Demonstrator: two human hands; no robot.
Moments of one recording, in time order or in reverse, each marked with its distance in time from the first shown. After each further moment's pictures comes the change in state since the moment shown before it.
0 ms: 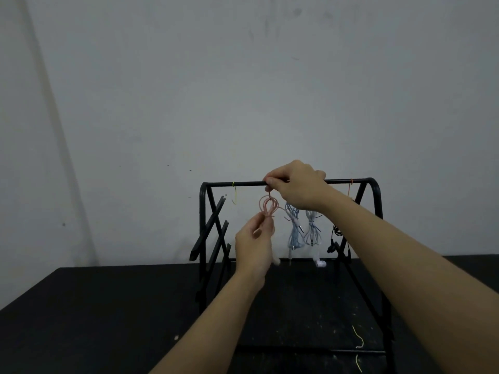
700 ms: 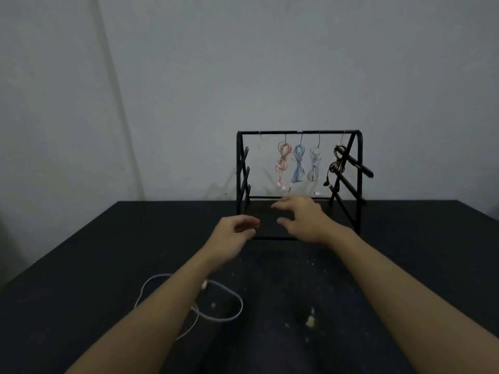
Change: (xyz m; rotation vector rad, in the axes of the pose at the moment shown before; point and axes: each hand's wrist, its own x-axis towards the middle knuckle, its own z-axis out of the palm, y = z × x) left_hand -0.143 0.003 -0.137 0.444 -0.329 0.034; right_hand -0.184 -0.025 0.055 -0.090 -0.277 -0.052
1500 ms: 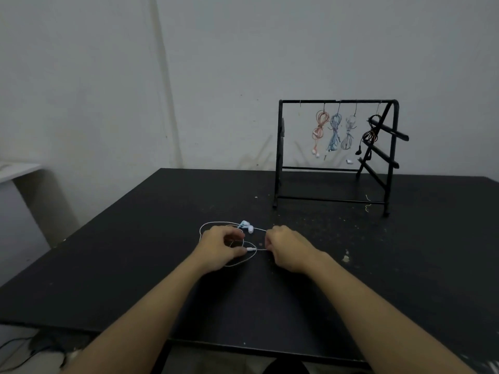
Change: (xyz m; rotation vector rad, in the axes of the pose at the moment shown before) left_hand -0.137 -0.077 -0.069 0.379 0.017 -0.115; right_hand -0.086 -0.106 0.126 -0.188 -0.209 -0.101
